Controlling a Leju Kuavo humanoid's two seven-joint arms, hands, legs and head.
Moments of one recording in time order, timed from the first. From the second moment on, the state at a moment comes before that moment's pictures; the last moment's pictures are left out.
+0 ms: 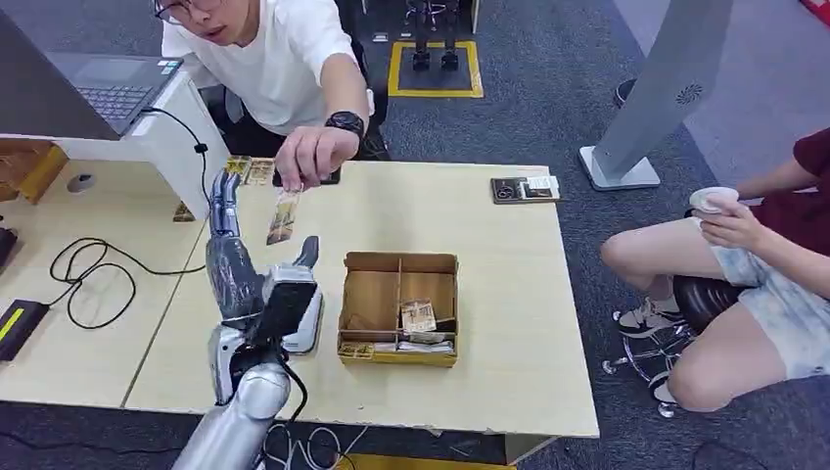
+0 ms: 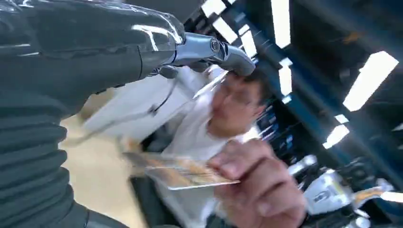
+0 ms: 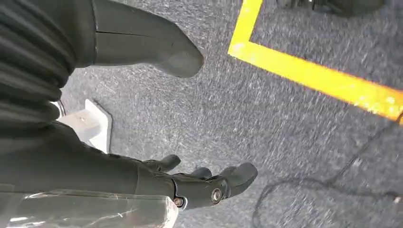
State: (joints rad) left arm -0.27 -0.15 -0.20 -1.45 -0.85 0.67 -0.23; right arm 0.25 -0.01 0.16 -0.69 0.46 -0.38 0.30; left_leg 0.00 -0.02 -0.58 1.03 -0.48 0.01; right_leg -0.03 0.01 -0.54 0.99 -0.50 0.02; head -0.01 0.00
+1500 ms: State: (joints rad) left arm -0.25 -0.21 -0.07 -1.43 -1.35 0.67 -0.07; right arm 0.15 -0.03 0.15 -0.49 0.46 -0.37 0.19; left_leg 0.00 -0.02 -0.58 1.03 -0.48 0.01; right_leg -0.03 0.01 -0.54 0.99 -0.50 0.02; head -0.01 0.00
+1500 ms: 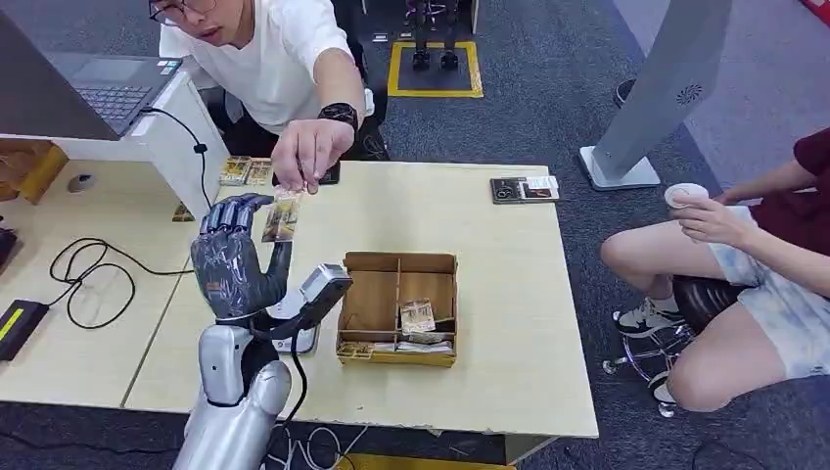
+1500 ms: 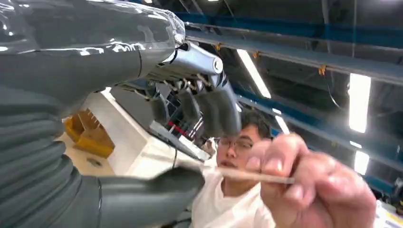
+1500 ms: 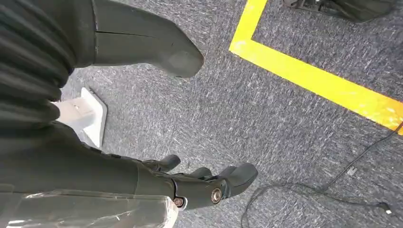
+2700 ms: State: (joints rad) left arm -0.26 -0.10 -0.23 -1.37 -1.19 0.66 0.04; right arm 0.18 -0.03 0.15 -0.55 0.45 -0.37 0.23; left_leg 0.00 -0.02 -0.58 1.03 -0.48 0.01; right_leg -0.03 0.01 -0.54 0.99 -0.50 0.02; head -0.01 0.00
